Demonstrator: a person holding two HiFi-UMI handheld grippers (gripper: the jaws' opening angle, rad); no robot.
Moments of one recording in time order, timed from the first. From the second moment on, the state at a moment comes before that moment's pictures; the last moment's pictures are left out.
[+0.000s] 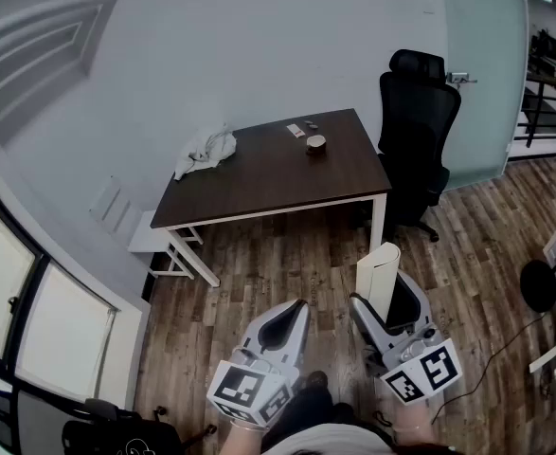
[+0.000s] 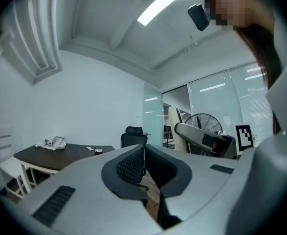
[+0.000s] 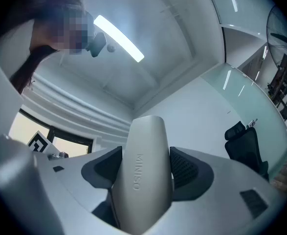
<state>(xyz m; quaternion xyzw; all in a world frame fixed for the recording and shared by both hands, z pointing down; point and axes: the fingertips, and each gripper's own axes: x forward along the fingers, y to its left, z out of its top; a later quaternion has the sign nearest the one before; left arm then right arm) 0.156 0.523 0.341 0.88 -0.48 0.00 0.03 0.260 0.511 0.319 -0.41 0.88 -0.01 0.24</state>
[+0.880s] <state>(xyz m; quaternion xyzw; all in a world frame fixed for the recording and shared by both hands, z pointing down) 0.117 0.405 0.351 0.89 -0.46 -0.01 0.03 0.222 0.392 0.338 -0.44 0.87 -0.01 0.20</state>
